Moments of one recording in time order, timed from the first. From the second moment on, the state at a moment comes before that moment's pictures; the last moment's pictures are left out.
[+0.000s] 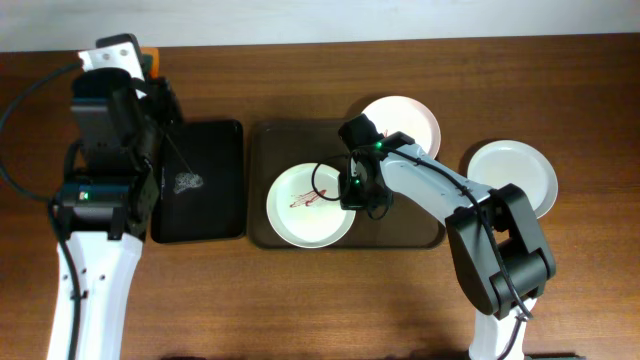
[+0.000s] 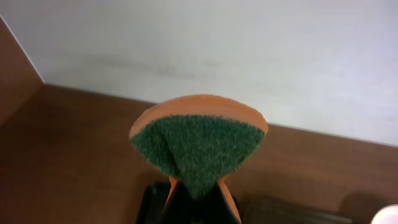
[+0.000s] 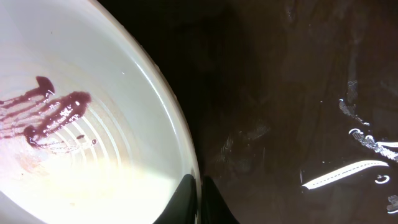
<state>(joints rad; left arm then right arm) -0.04 1.30 1.38 -0.50 -0.19 -0.16 0.47 2.02 1.37 -0.79 -0.17 0.42</state>
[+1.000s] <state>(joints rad) -0.04 1.83 1.37 -0.81 0.16 -0.14 0.47 2.02 1.37 -0.79 -0.17 0.42</state>
